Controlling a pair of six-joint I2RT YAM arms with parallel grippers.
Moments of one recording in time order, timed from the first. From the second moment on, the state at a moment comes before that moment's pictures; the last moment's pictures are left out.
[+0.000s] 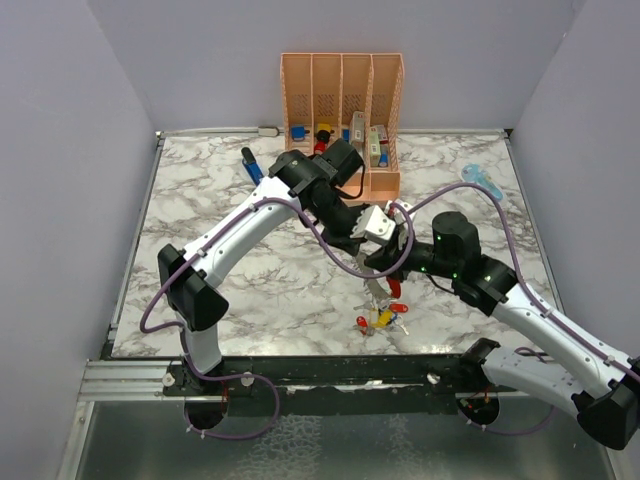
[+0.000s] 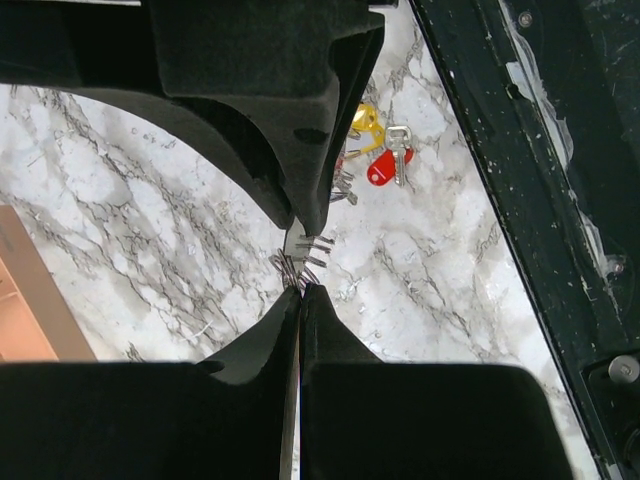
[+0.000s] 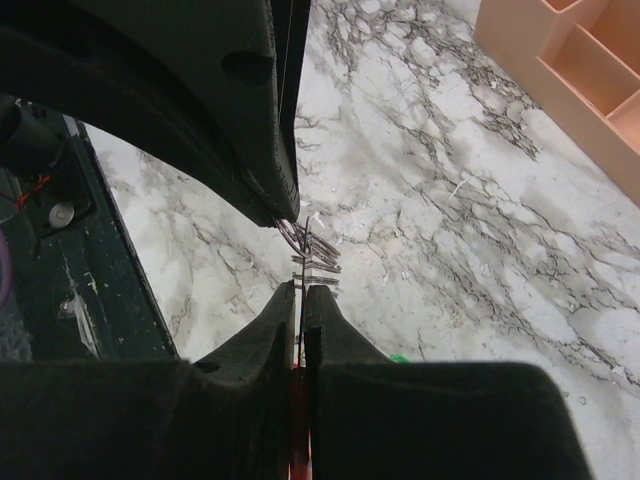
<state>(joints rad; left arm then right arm) -0.79 1.82 1.99 -1.38 0.68 1.07 0.68 0.91 0.78 -0.25 -0.39 -0.01</state>
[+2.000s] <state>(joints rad) -0.56 1.54 1.29 -0.66 0.90 0.54 0.68 0.75 0.60 -0.07 0.01 0.51</state>
